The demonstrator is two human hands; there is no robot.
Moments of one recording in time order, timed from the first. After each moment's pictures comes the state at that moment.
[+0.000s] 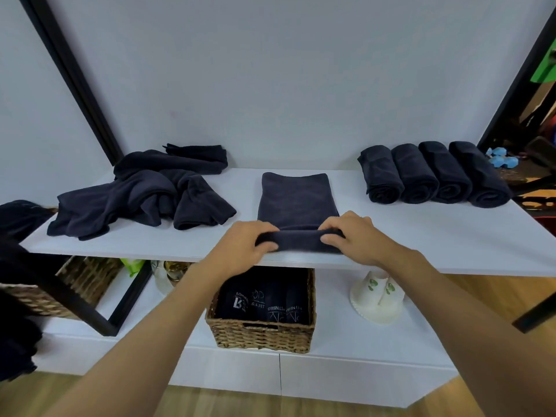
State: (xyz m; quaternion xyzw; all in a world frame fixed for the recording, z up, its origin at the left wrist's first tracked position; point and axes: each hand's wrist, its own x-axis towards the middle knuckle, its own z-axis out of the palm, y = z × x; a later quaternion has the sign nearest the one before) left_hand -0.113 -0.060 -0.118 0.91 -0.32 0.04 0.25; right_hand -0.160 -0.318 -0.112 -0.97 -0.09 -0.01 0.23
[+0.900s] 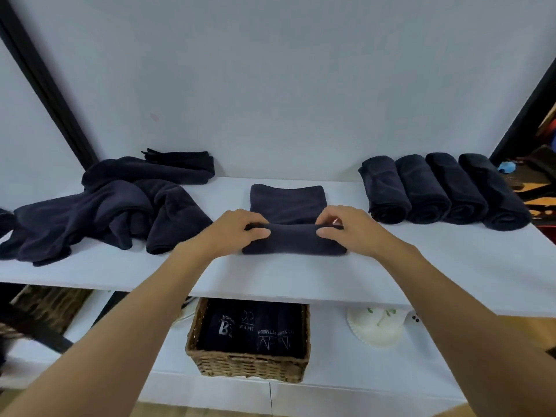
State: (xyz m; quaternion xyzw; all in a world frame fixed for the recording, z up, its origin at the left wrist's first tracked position) left_hand -0.023 -0.081 -0.107 0.91 -0.28 -0.10 0.27; right_hand -0.088 -0.343 -0.106 -0.94 -0.05 -0.02 0.34
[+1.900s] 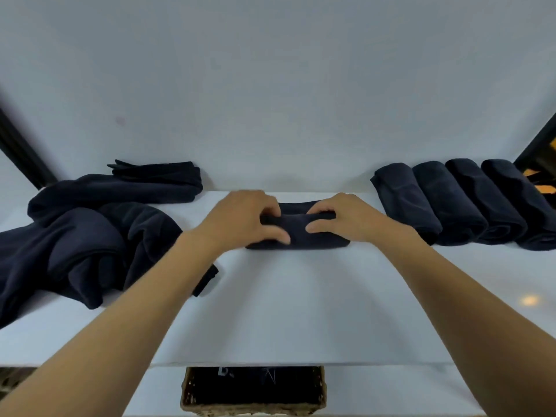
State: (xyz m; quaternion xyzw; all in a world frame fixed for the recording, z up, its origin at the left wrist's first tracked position) left_hand 0.069 -0.104 -0.087 0.92 -0.36 0.00 0.18; right_hand 0.014 -0.337 -0.092 -0.96 -0.06 0.05 0.26
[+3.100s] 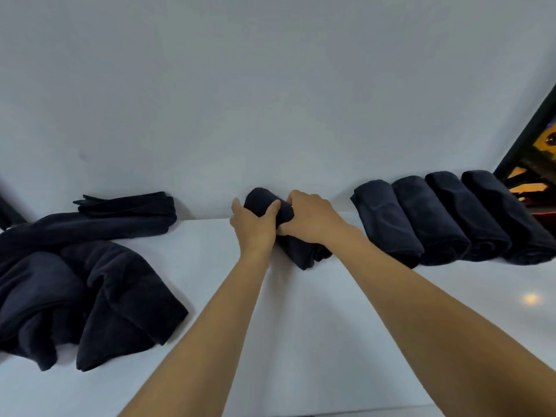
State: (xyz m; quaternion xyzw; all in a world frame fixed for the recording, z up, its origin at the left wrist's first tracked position) left_hand 0.089 -0.216 -0.120 0.73 0.07 -0.02 0.68; right_hand 0.059 -0.325 -0.077 -0.97 0.06 0.01 0.22
